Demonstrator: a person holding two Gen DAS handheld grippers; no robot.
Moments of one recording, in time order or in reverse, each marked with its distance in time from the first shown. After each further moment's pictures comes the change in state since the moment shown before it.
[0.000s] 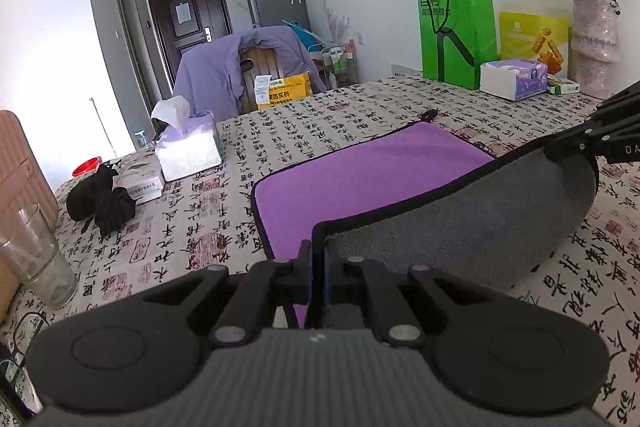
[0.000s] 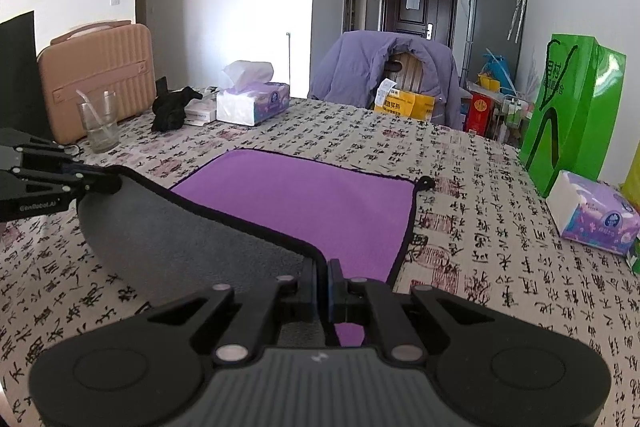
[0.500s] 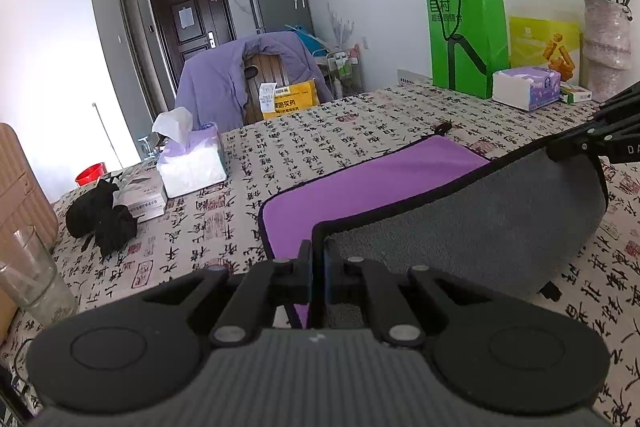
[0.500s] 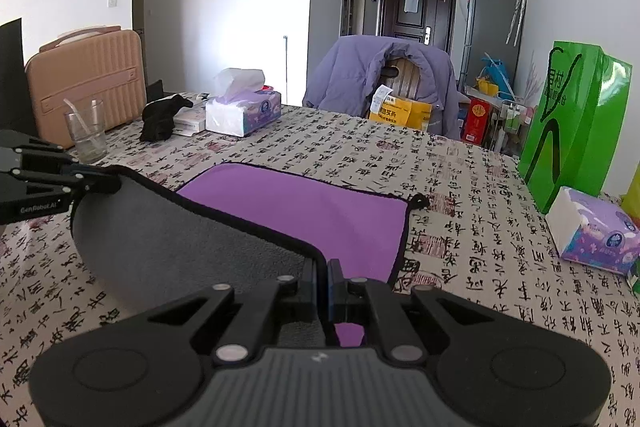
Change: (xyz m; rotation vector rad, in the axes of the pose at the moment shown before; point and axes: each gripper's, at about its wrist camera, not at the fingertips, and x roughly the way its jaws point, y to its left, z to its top) left arm 0.019 0.009 0.017 0.004 -0.014 0.013; right arm 0.017 -0.011 0.020 -0.003 -0.007 -0.009
